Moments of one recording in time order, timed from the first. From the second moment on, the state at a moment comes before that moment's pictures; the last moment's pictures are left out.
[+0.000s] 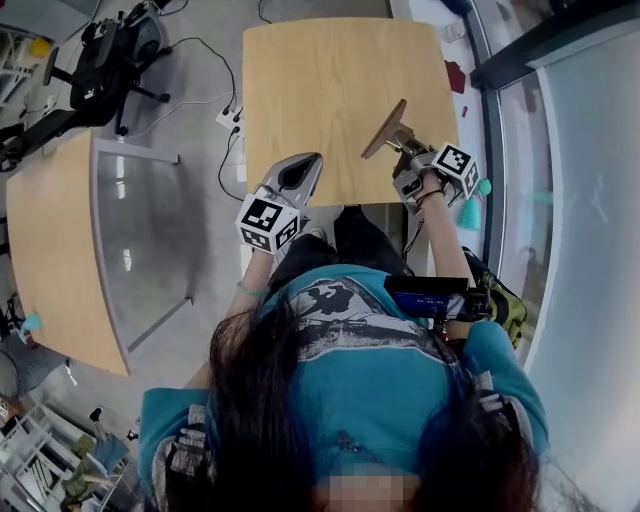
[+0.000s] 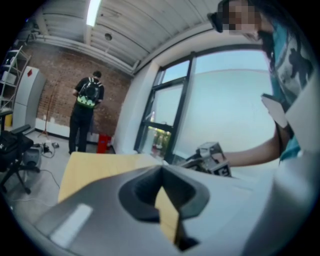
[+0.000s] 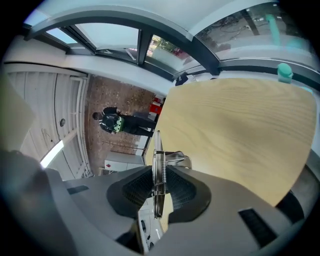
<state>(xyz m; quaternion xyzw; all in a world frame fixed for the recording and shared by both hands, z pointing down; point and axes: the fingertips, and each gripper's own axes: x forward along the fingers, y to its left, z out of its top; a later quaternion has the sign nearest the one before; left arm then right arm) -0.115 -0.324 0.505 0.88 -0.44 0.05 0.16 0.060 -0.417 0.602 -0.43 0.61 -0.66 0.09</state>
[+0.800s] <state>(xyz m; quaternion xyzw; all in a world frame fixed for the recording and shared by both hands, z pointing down) -0.098 -0.403 0.522 0.86 -0.46 0.07 0.18 0.046 -0.543 0.718 -0.46 0.59 -0.66 -0.04</state>
